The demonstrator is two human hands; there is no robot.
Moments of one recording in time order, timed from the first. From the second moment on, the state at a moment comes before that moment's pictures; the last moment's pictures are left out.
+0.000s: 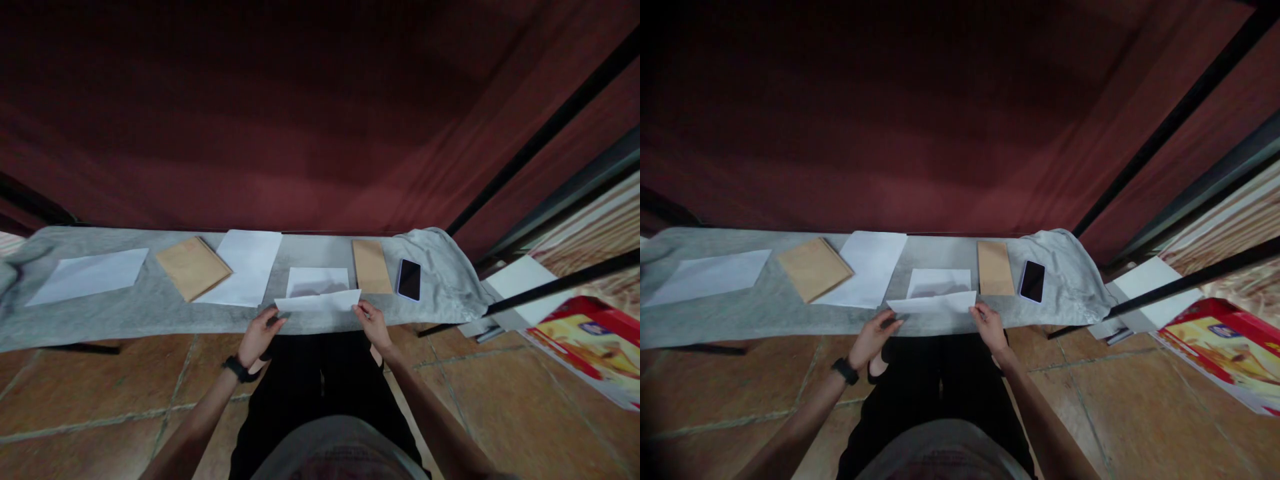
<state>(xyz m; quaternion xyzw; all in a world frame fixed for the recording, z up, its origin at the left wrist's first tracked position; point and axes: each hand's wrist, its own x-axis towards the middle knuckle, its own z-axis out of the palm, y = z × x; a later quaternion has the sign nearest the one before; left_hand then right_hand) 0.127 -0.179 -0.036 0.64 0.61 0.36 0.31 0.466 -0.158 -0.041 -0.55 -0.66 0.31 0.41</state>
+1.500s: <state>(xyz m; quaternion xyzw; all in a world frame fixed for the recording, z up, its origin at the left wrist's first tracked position) 0.229 -0.120 -0.049 0.74 0.62 0.21 0.12 0.357 -0.113 -0.068 -0.59 -0.78 0.08 0.19</state>
